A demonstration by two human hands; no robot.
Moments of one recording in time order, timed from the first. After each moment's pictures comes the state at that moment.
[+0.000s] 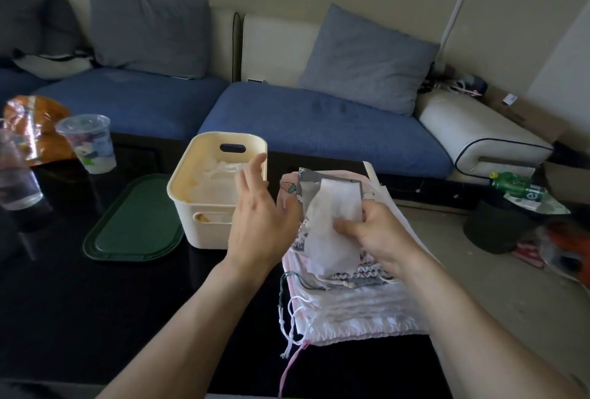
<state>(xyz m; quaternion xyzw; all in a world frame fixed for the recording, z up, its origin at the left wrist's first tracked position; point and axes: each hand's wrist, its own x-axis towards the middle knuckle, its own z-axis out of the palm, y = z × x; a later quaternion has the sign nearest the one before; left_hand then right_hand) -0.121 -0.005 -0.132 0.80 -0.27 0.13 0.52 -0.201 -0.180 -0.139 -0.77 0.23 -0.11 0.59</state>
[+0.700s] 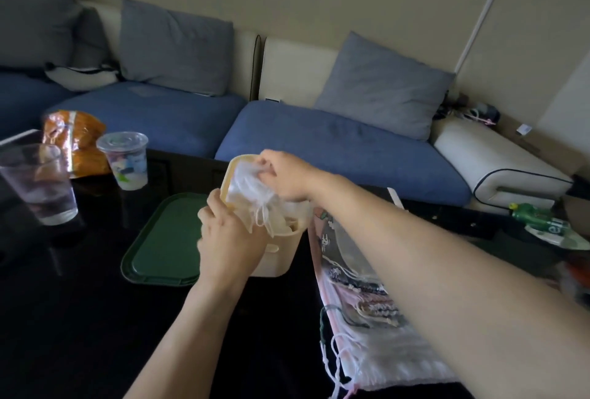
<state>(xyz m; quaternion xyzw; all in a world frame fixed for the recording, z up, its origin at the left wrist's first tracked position) -0.055 0.072 -0.133 0.88 -0.07 0.04 0.47 -0.008 -0.073 -0.068 -0.97 0.00 -0.02 0.23</state>
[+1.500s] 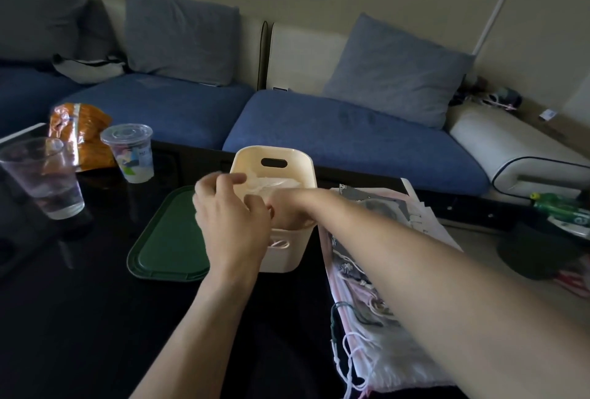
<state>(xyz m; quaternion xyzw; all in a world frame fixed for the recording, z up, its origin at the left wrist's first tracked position) -0.049 0.064 -0.125 0.82 -0.07 0.19 0.53 -0.001 -0.067 -0.110 -0.96 0.00 0.24 0.11</state>
